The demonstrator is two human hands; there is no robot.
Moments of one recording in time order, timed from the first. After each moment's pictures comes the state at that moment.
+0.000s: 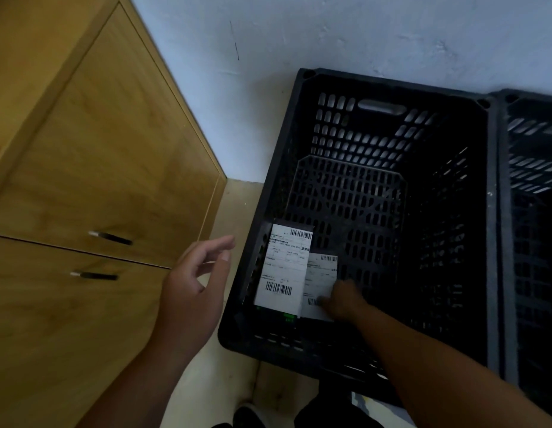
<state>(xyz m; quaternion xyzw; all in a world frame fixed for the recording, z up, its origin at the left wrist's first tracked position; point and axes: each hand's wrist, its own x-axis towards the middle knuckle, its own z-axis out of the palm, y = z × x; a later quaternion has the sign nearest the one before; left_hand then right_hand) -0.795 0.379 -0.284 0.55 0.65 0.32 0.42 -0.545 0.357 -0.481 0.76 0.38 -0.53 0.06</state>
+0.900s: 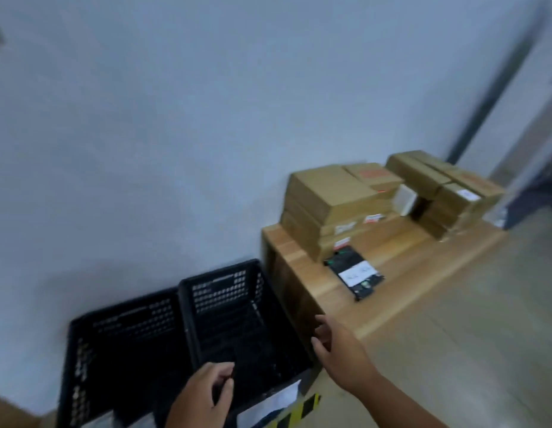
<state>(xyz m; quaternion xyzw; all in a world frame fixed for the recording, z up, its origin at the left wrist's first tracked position) -0.527 0.188 0.038 0.84 0.35 0.10 0.41 -0.296 0.014 0.072 0.90 0.28 -0.20 -0.28</state>
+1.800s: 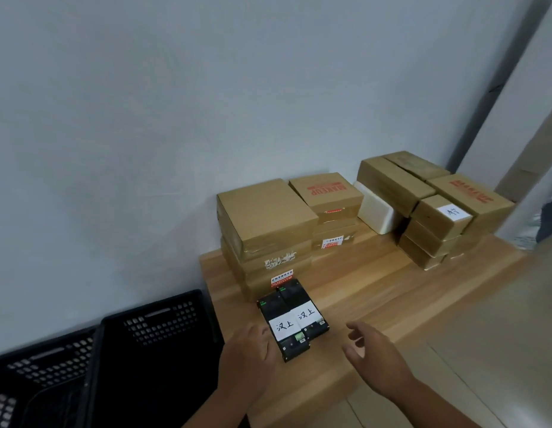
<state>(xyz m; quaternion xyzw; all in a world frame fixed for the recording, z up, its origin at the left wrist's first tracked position) -0.100 0.052 0.032 0.89 0.35 0.14 0.25 0.076 -0.142 0.056 0.90 0.30 -0.18 -0.25</state>
